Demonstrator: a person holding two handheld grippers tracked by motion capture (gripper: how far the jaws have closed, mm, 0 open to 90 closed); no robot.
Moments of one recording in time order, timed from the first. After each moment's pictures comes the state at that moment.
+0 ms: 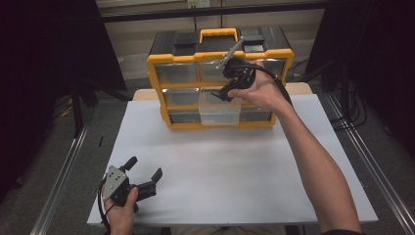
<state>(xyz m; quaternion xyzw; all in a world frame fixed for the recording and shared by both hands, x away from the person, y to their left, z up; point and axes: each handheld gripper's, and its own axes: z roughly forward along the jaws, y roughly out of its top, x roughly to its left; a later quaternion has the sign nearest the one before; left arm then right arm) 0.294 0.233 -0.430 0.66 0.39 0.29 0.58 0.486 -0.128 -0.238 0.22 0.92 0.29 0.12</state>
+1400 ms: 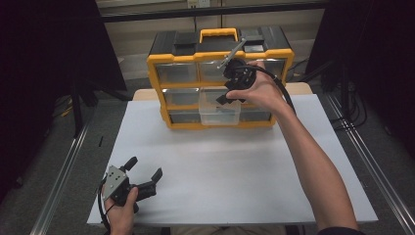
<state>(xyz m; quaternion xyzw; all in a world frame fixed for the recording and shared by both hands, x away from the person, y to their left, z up) 0.295 0.233 -0.432 0.66 0.39 0.28 0.58 0.495 -0.132 -0.249 0.24 0.91 0.30 0.13</state>
